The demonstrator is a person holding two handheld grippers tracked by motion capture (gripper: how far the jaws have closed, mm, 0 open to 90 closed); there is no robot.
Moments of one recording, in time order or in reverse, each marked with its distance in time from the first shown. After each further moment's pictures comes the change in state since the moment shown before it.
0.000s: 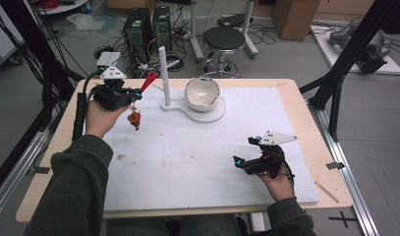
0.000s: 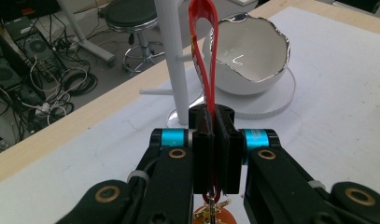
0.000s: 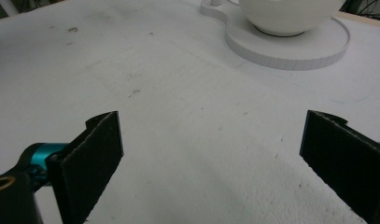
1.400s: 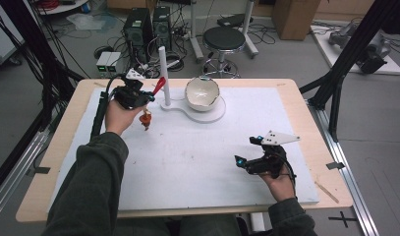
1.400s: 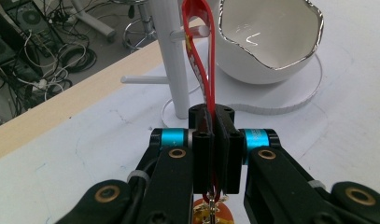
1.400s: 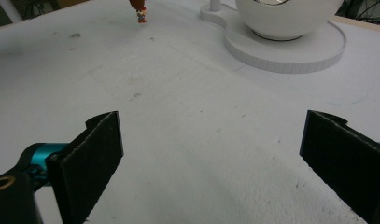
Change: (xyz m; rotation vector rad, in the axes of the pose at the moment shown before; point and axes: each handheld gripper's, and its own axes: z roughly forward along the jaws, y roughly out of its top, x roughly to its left) left arm -0.005 -0.006 0.057 0.110 0.029 -0.026; right arm -0.002 -0.001 -0.004 -0.021 0.005 0.010
